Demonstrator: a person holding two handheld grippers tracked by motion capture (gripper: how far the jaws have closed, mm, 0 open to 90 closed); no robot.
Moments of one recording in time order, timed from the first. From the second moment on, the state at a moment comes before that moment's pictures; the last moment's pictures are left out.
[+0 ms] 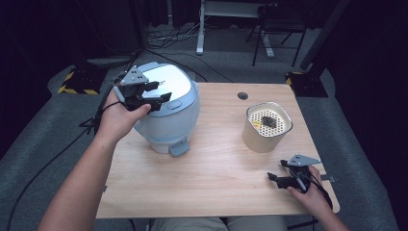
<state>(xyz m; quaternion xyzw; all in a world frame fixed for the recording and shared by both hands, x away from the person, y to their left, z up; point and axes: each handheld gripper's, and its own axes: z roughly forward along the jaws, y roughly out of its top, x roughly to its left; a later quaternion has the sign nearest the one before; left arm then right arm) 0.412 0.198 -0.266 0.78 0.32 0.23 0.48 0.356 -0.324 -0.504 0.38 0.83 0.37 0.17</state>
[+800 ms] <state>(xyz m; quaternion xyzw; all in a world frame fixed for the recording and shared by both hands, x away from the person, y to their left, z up) 0.320 0.173 -0.334 0.81 0.26 0.17 0.49 0.356 -0.324 -0.504 0.38 0.83 0.37 0.17</state>
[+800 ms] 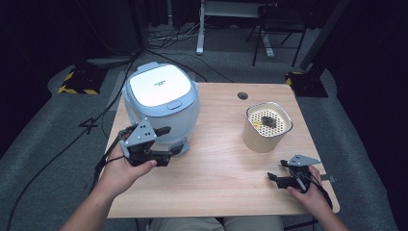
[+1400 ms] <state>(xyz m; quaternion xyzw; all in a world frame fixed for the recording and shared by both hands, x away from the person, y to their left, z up) 0.319 0.171 -0.428 0.83 0.30 0.16 0.44 0.356 -0.324 -0.504 0.38 0.83 0.37 0.17</state>
